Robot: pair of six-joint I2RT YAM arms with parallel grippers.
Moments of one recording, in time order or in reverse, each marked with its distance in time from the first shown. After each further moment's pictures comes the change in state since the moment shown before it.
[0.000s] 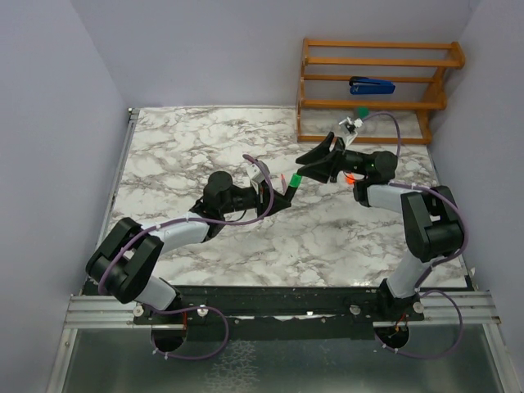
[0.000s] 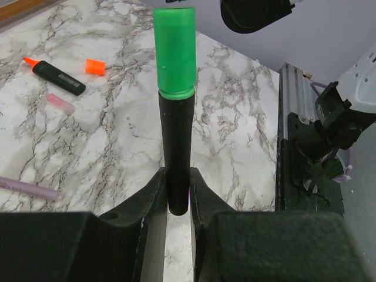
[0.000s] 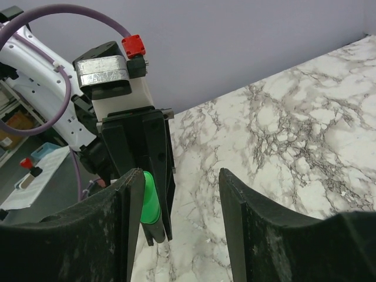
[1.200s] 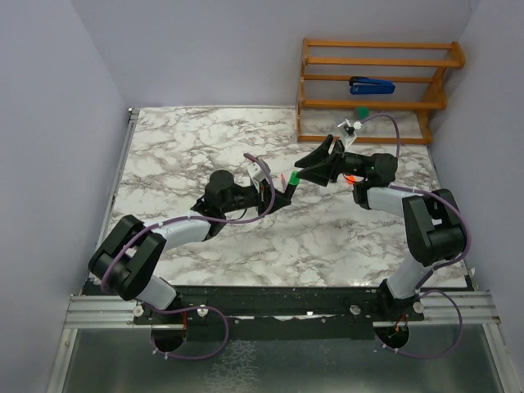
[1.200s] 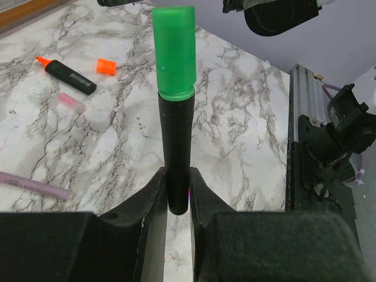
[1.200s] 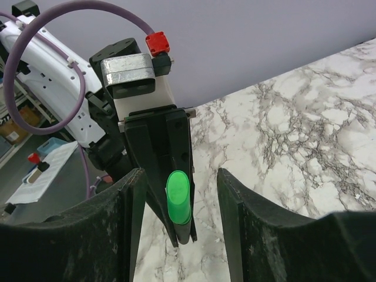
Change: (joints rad) left arm 0.006 0.023 0.014 0.000 -0.026 0.015; right arm 0.020 -0.036 -0.026 0.003 -0.009 0.009
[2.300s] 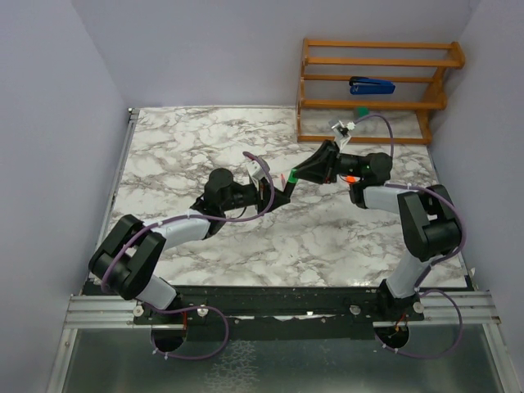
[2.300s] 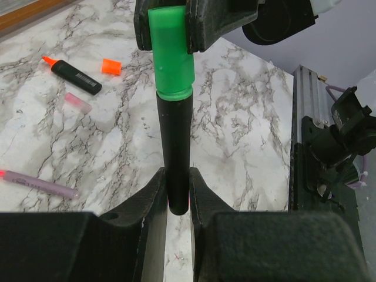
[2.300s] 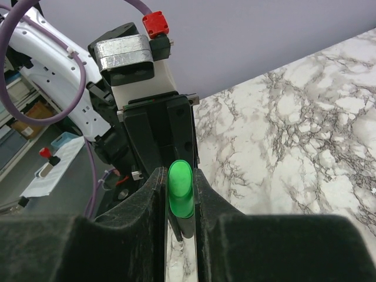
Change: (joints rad) left arm 0.011 0.002 0.011 -0.009 -0.006 0.003; right arm 0.020 0.044 0.014 0.002 -0.024 0.018
